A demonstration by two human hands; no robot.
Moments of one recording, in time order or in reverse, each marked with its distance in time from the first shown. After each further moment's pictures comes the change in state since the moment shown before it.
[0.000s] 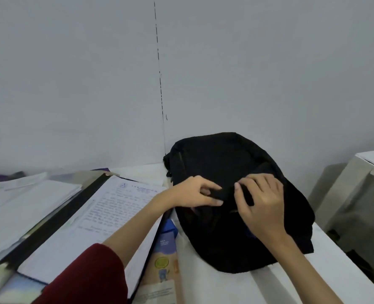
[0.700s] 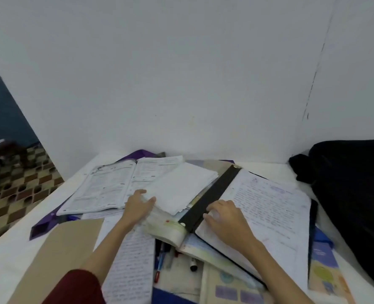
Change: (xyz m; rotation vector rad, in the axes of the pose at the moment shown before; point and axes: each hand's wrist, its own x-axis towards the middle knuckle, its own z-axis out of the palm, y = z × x) left_hand -0.341 -0.263 -0.099 -0.241 0.932 -0.917; right_hand -0.032 -0.332 0.130 0.590 -0.949 0.025
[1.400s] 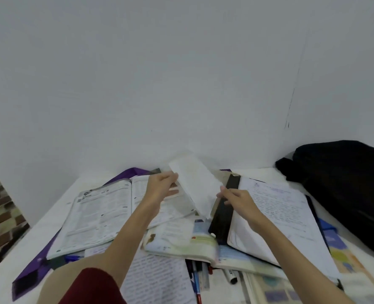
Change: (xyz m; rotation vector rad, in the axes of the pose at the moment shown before) left_hand 0.031 0.059 -0.055 -0.715 -0.317 0.213; right_hand 0.050 -0.064 -0.003 0.599 0.150 0.517
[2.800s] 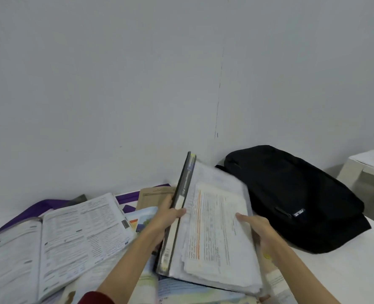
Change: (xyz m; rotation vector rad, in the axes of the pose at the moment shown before) left_hand 0.039 -0.064 0.152 0.150 -0.578 -0.112; right_hand -0.022 0.094 -0.155 0.464 0.434 0.459
